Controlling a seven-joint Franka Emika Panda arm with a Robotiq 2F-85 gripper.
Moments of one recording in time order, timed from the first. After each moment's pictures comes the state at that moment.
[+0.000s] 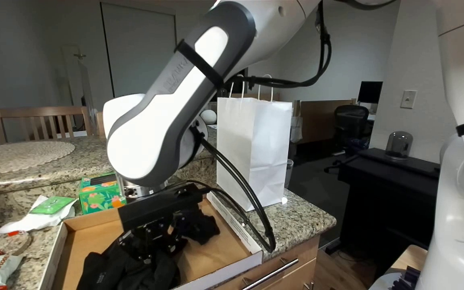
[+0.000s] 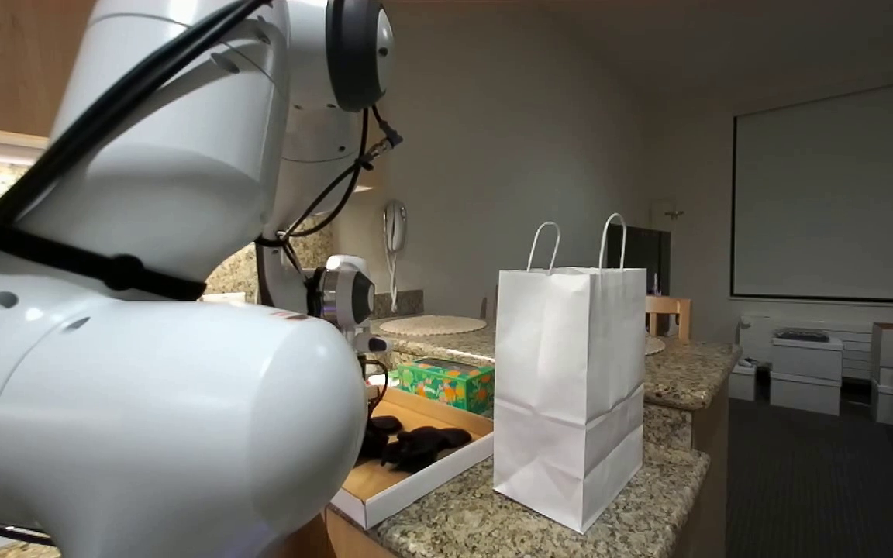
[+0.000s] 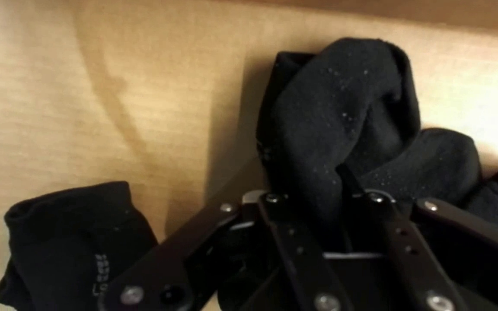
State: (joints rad) arm 0.44 0.31 0.24 -2.19 -0.07 2.37 0.74
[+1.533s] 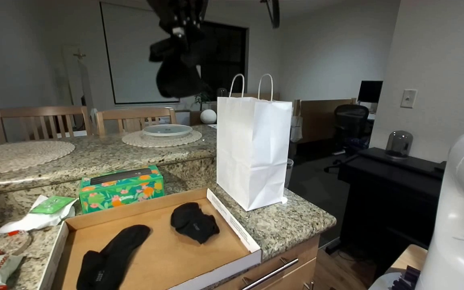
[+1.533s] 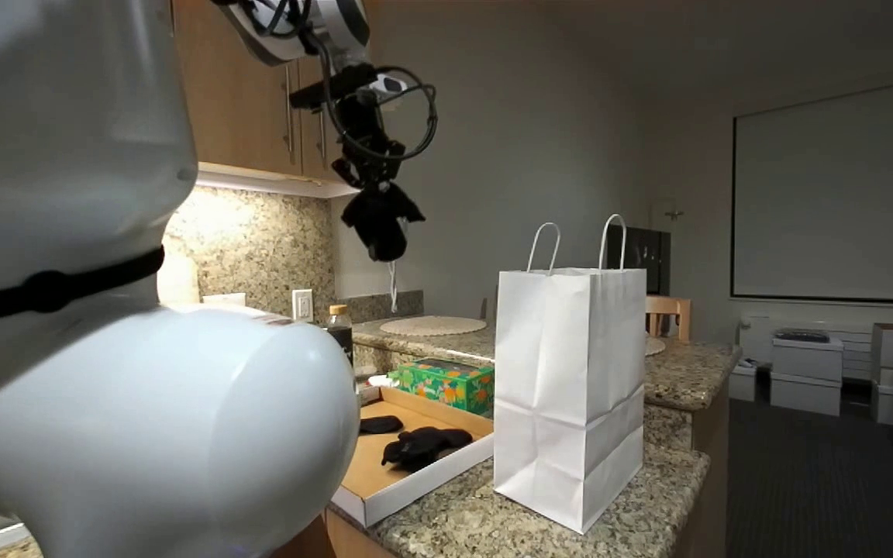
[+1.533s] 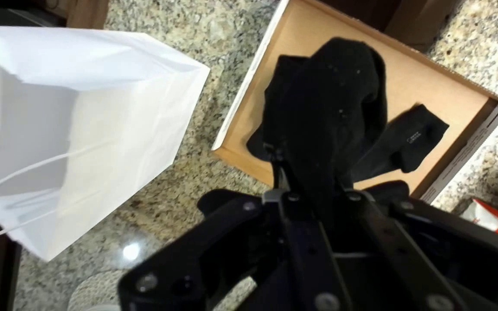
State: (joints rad) arm 0.33 -0.17 0.27 -1.62 -0.16 1.41 0.27
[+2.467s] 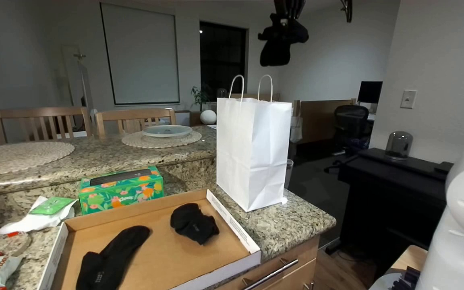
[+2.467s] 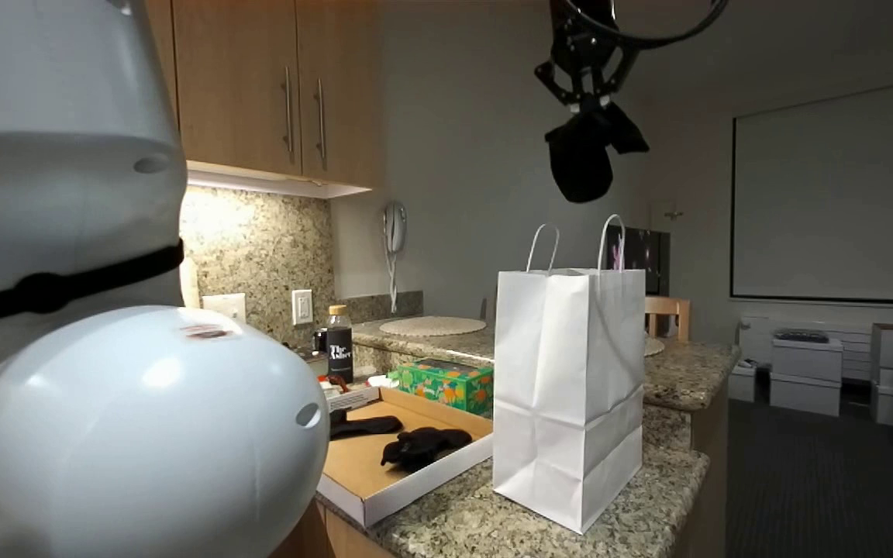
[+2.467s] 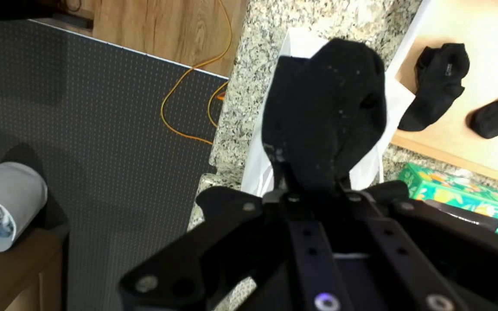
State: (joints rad) arm 0.01 -0.19 -0.15 -1.48 -0.08 1.41 -0.33
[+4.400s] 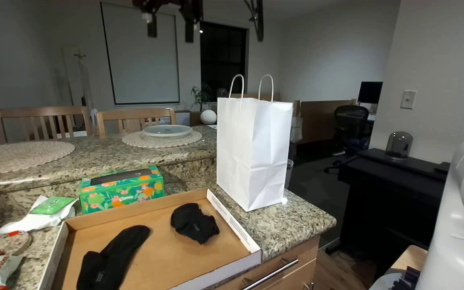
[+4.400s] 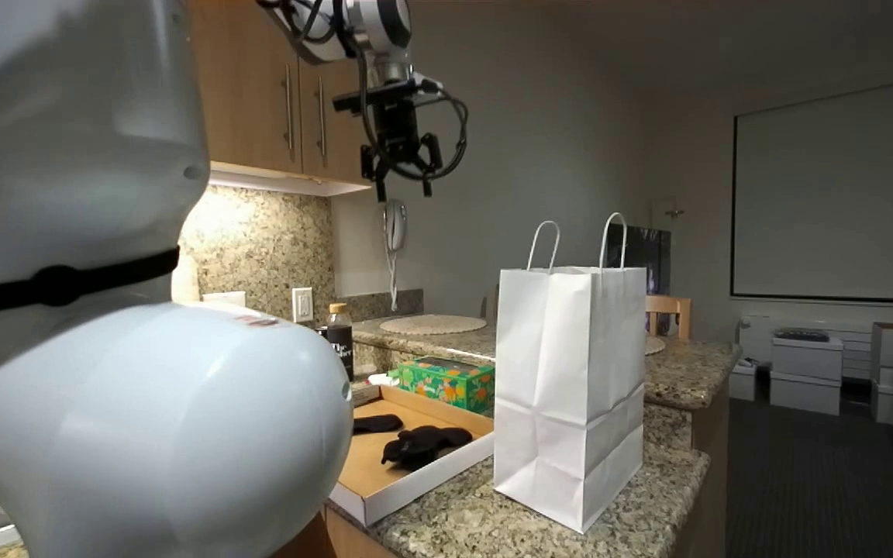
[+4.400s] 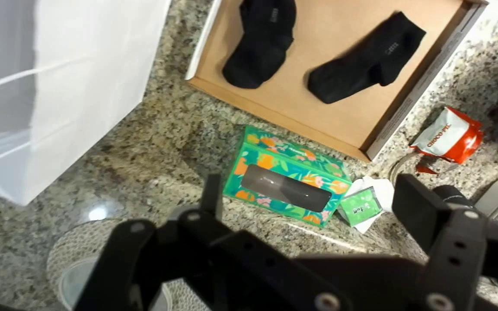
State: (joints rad) arm 0.24 -0.10 0.24 -1.57 -0.05 1.61 0.22
